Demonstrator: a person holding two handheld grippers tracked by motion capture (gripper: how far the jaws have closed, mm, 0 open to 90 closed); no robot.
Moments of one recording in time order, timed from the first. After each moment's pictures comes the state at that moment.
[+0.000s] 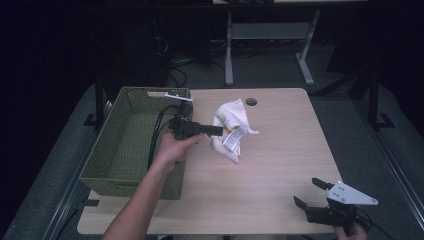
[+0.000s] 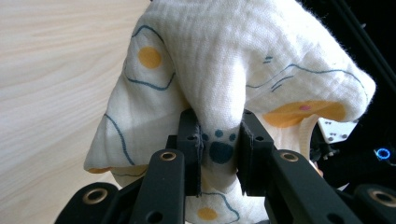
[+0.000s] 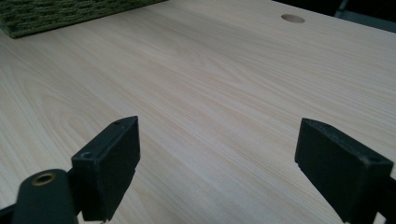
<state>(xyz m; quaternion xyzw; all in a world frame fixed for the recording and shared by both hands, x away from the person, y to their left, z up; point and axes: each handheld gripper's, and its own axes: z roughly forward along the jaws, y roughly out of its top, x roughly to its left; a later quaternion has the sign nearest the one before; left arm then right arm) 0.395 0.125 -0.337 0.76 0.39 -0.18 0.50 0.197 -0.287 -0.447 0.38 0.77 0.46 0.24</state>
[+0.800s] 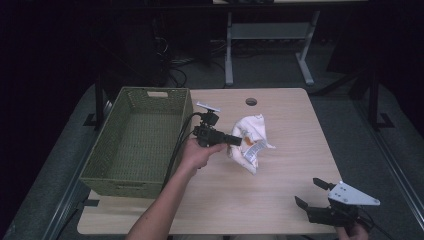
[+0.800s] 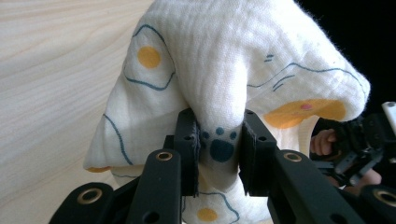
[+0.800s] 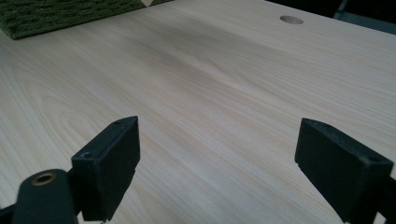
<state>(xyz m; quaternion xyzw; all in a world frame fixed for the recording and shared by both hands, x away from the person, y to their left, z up) 0.399 0.068 -0.373 0.79 0.39 -0.15 0.45 0.196 -0.290 -0.446 0.38 0.77 0.46 0.24</state>
